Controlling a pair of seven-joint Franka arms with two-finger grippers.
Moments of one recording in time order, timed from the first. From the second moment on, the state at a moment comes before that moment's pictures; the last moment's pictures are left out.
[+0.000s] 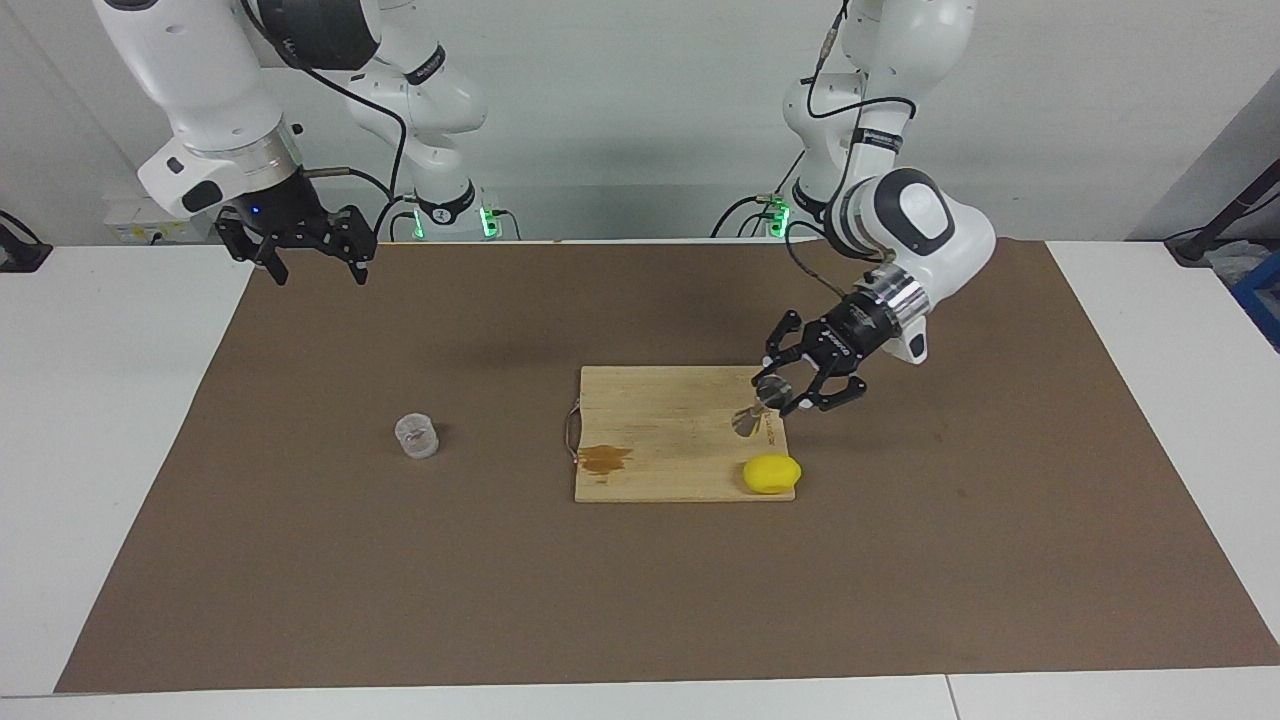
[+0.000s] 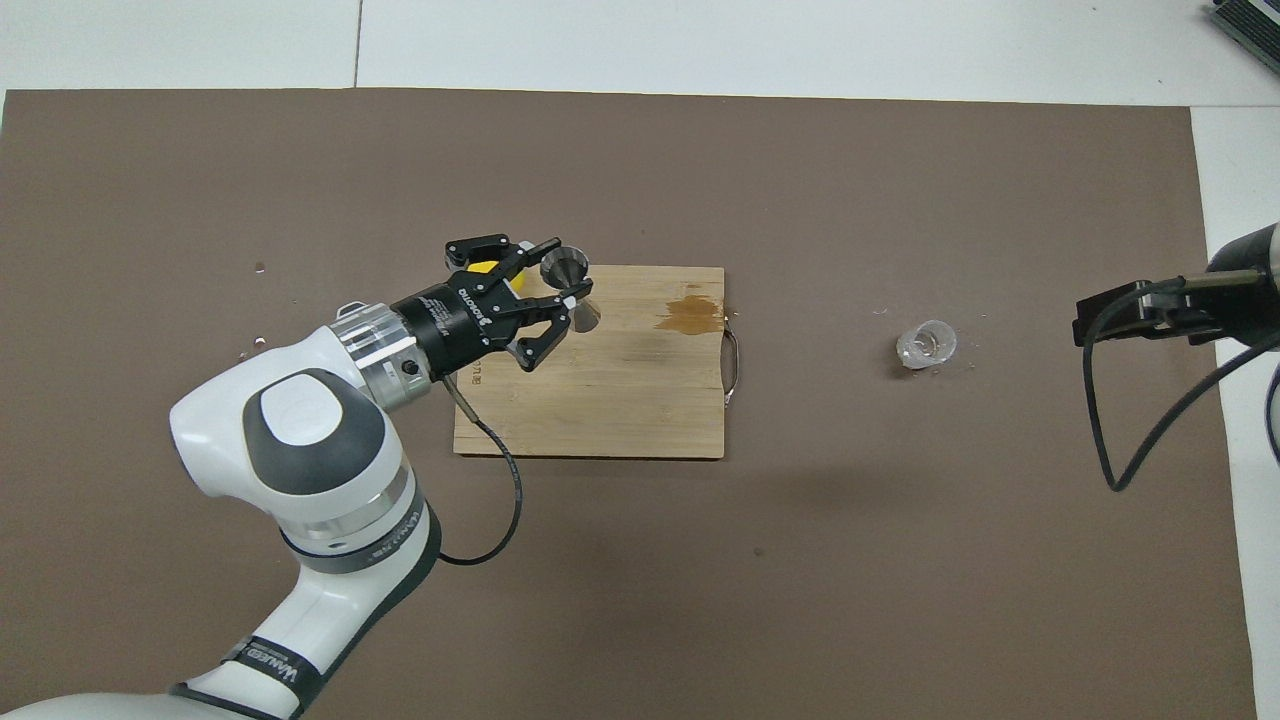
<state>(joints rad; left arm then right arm) -0.30 0.13 -0.22 -2.05 -1.87 2.64 -1.11 -0.03 -0.01 0.06 -1.60 -0.02 1.57 0.04</state>
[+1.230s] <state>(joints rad) -0.41 0.37 -0.21 -1.86 -1.87 2.71 -1.11 -0.12 0.11 0.05 -1.67 0.22 1.76 1.12</state>
